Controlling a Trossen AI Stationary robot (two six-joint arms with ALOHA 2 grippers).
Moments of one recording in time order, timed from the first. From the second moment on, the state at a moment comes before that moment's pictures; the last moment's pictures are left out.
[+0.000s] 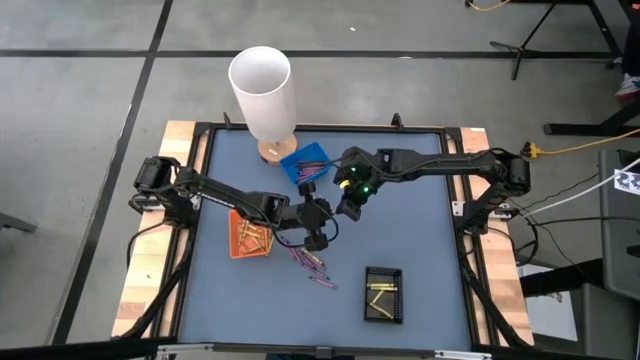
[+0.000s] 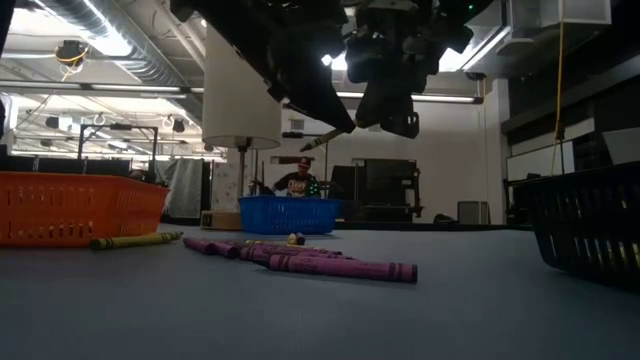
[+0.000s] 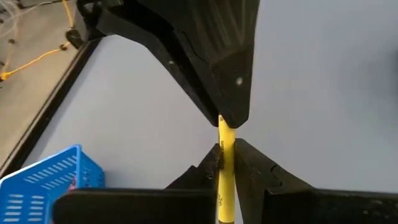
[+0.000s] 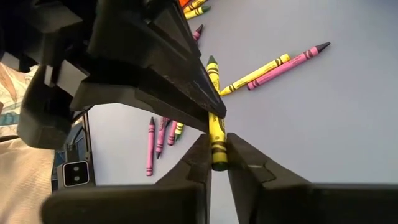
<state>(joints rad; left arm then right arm) -0.15 1.73 1.13 -0.11 -0.47 -0.07 -0.18 1.65 1.24 -0.52 -0.48 0.37</state>
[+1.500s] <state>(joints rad) -0.22 1.73 1.13 -0.12 -0.45 -0.02 0.13 1.65 1.31 -1.07 -0.48 0.42</state>
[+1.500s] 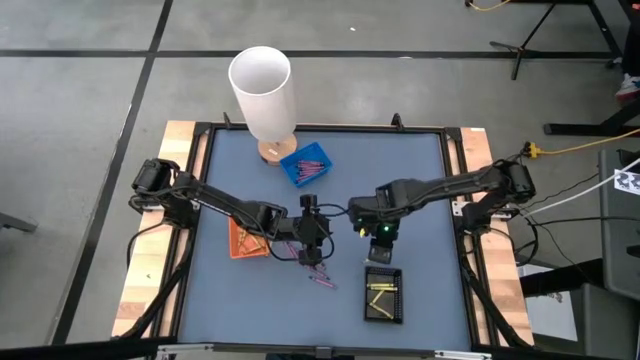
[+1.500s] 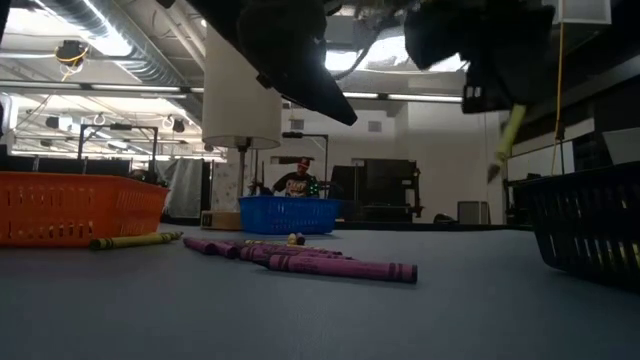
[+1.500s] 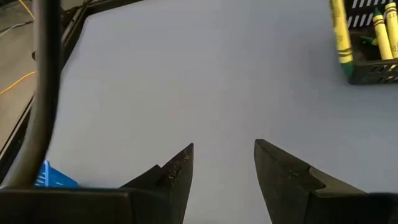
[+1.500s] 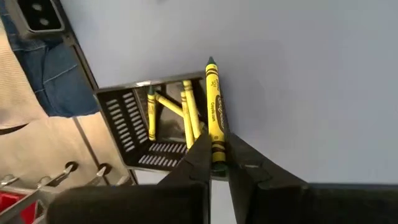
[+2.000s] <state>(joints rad) -0.22 1.73 1.13 -0.12 -0.45 -0.03 0.34 1.65 1.36 -1.09 -0.48 0.42</state>
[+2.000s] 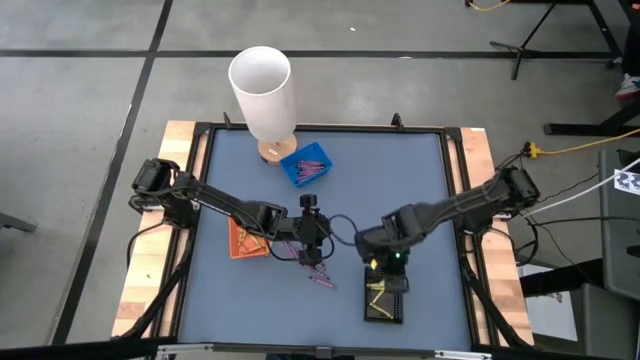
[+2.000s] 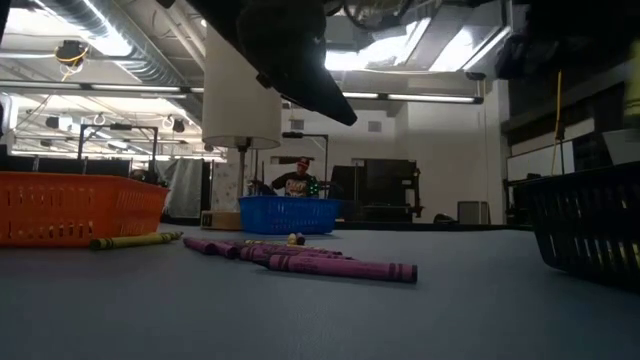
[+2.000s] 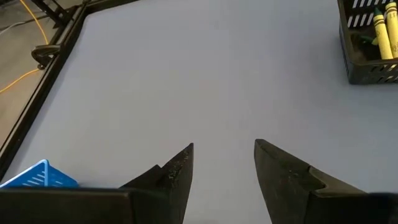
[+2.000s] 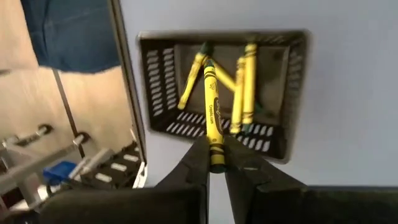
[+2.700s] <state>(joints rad) -0.22 1.73 1.13 -0.15 -0.45 -0.19 0.43 1.65 1.36 -1.07 -0.43 0.50</state>
